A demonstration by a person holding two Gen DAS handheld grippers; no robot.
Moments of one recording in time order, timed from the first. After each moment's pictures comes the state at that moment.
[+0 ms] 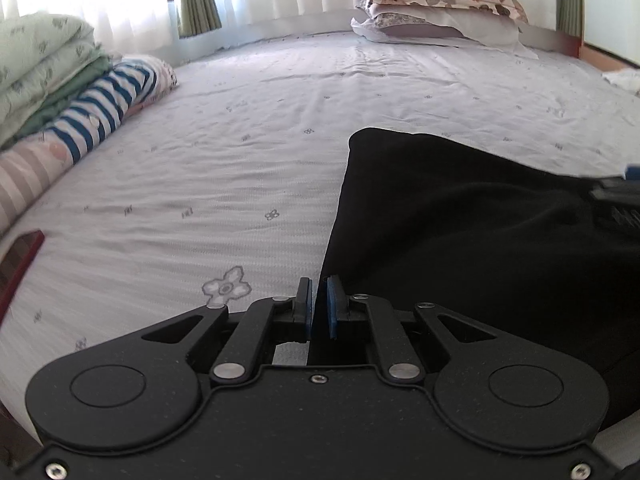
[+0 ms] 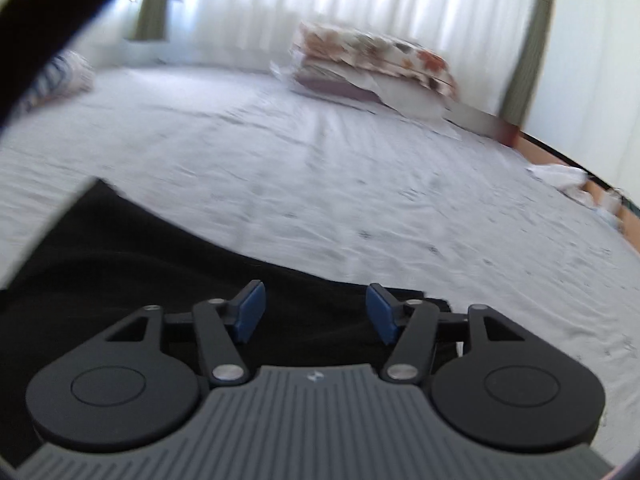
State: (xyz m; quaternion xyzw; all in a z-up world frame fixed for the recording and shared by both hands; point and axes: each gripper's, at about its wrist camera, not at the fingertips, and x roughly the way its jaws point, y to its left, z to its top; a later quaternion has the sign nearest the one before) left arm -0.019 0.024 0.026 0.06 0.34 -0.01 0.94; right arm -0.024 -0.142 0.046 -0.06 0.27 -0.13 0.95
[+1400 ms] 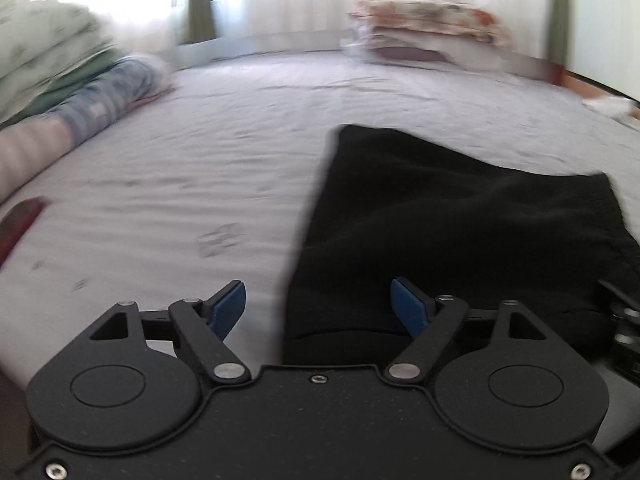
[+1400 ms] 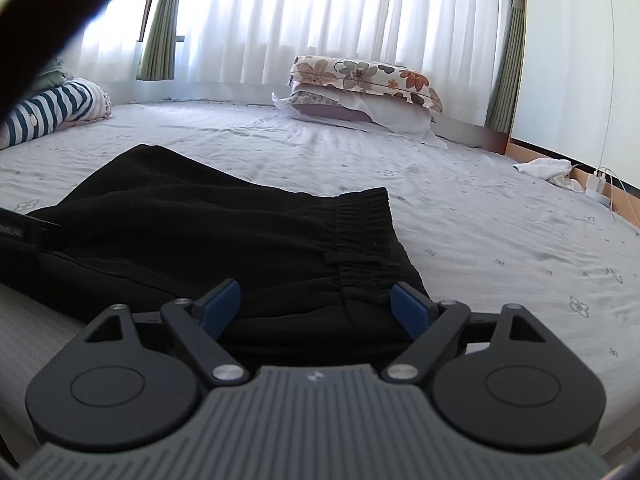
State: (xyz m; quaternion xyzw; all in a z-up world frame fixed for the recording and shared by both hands) left arm -0.076 0.035 0.020 0.03 0.31 -0.01 0.95; right arm -0.134 -0.154 0.000 -0.05 0.21 -0.14 0.97
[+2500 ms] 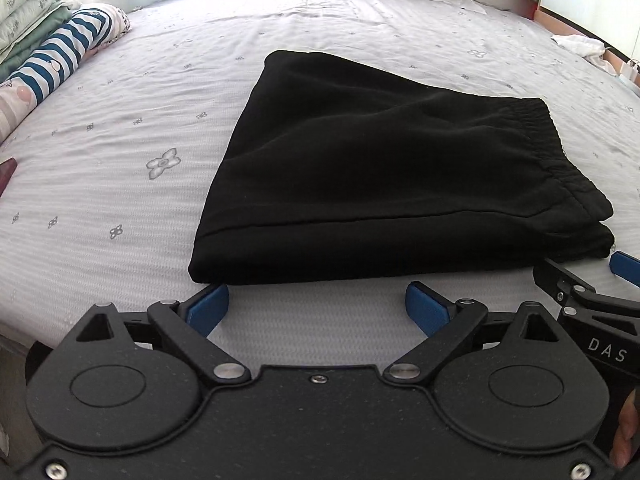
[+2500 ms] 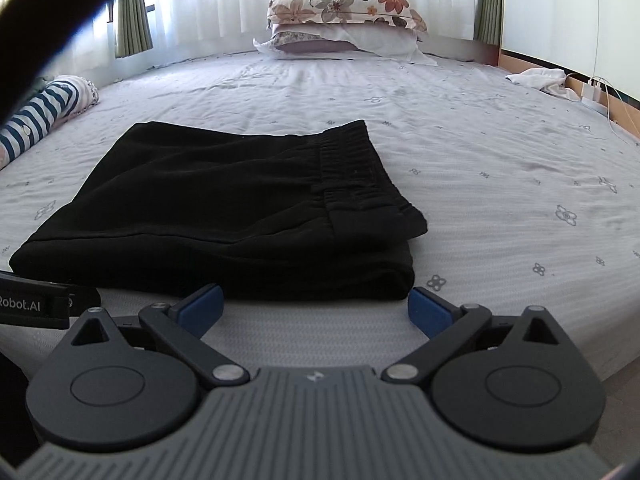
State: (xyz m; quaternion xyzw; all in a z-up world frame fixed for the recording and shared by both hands) left arm -0.119 -0.008 0.035 0.04 0.42 -0.09 0.90; right arm -0.159 -0.163 0.013 0.05 0.31 -0.14 0.94
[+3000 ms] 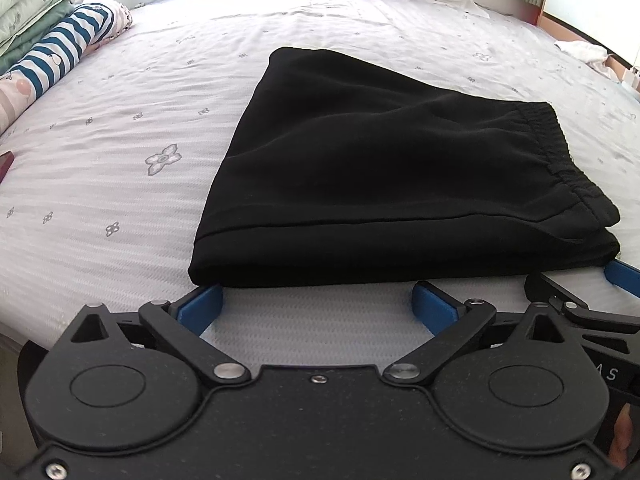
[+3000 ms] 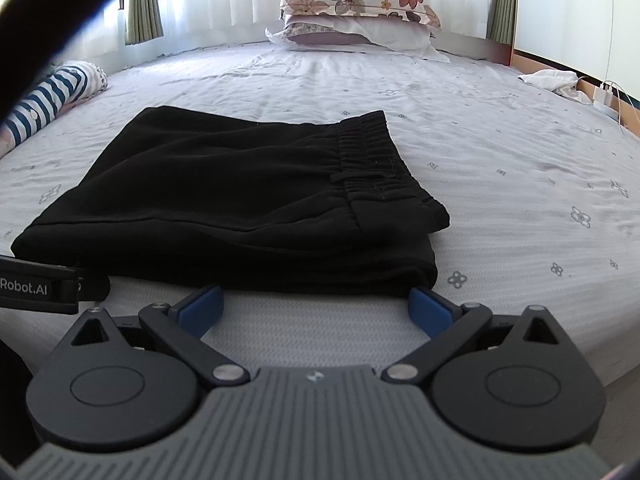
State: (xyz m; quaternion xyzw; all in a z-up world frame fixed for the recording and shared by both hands) left arm -0.112 -0.001 0.028 0.03 0.42 -0.09 0.90; right arm -0.153 -0.156 0.007 0.03 0.33 -0.13 0.94
